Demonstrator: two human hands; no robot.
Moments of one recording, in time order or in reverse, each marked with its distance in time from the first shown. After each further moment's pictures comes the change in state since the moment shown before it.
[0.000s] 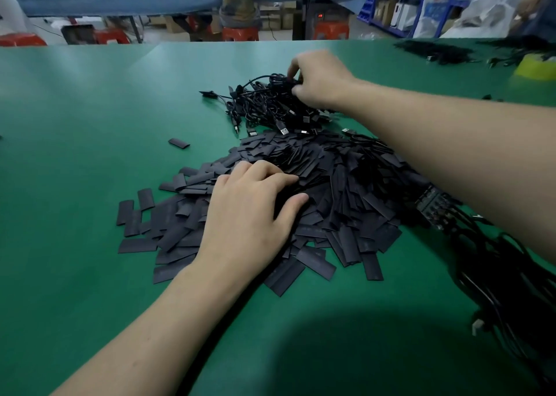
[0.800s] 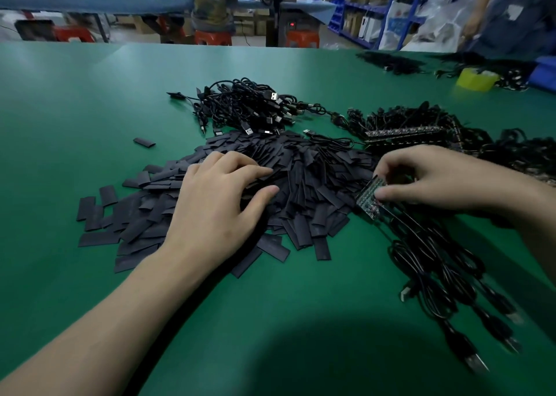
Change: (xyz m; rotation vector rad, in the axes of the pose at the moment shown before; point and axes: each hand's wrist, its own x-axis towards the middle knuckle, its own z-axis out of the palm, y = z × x) left_hand -0.002 0.012 -0.007 -0.068 0.047 0.121; right_hand -0.228 0.101 -0.086 0.093 -0.389 0.099
